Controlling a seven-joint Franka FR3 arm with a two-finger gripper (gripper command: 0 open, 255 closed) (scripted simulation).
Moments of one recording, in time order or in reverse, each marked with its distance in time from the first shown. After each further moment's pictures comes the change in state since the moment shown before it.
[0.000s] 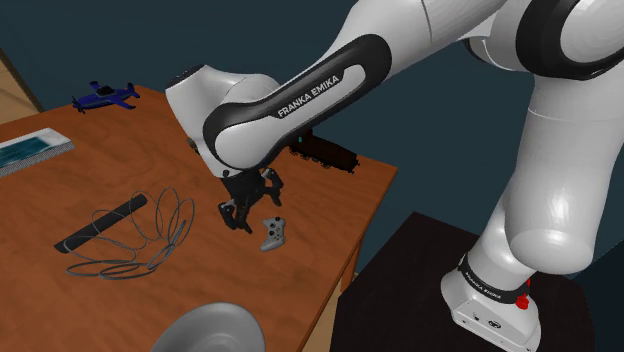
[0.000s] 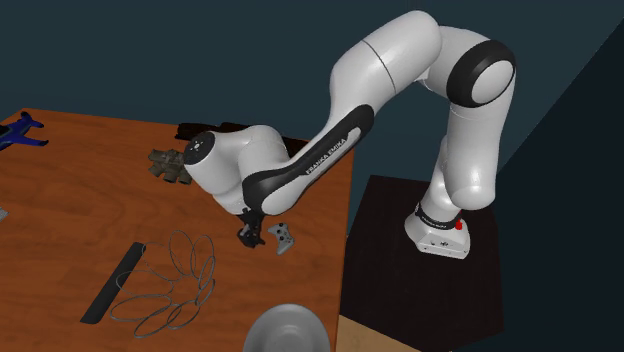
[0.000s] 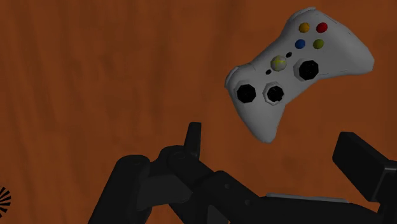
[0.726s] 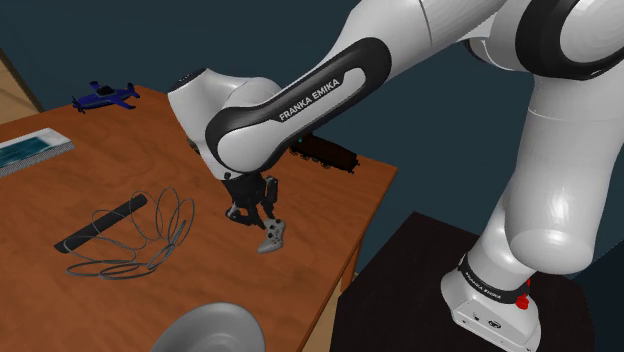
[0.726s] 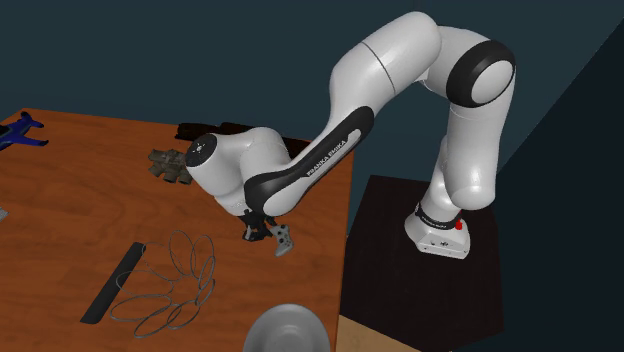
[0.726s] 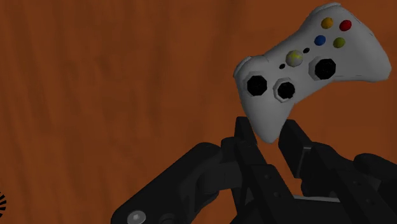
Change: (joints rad) arm 0.000 0.001 0.000 -0.014 -0.001 0.015 0.002
